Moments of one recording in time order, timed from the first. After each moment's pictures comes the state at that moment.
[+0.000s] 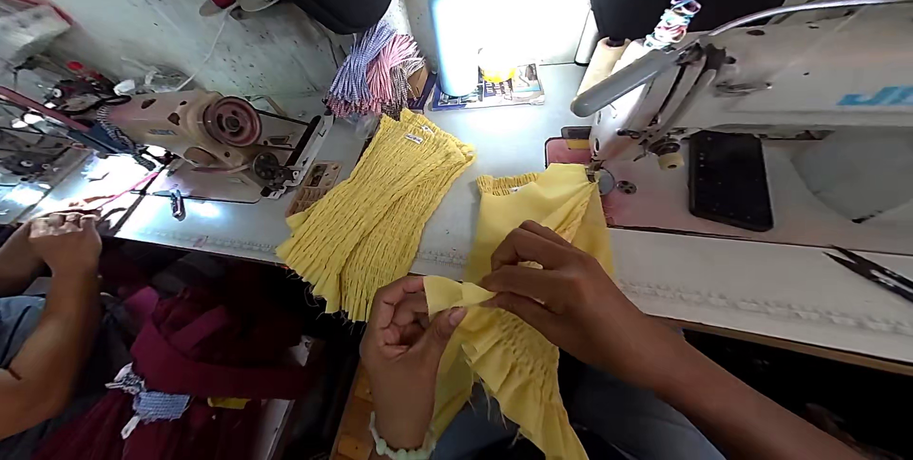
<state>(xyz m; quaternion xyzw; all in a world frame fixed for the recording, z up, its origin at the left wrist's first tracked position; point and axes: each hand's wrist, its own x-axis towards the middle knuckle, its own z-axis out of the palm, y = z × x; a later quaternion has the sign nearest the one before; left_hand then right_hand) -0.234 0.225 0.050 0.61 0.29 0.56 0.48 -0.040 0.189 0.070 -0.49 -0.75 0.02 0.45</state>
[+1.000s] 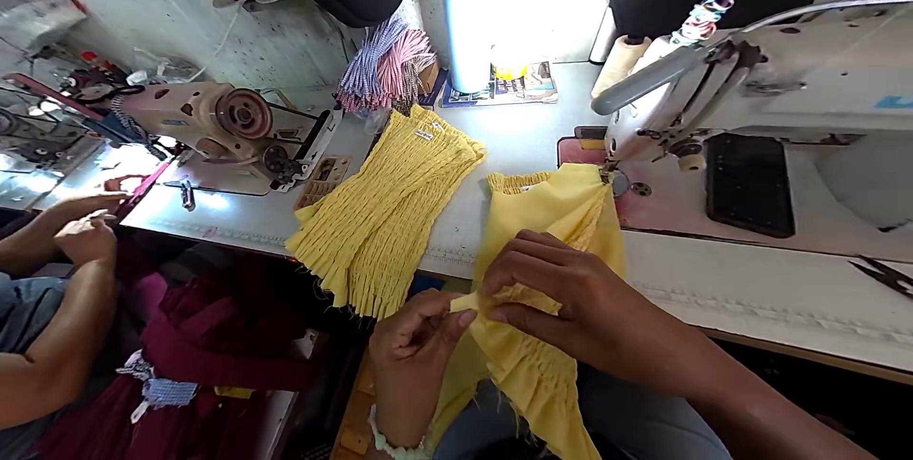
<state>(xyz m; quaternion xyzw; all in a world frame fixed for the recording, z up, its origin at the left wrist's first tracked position) -0.248 0.233 0.048 0.67 0.25 0.52 0.46 -0.043 0.191 0.085 -0.45 -0.77 0.10 0.43</state>
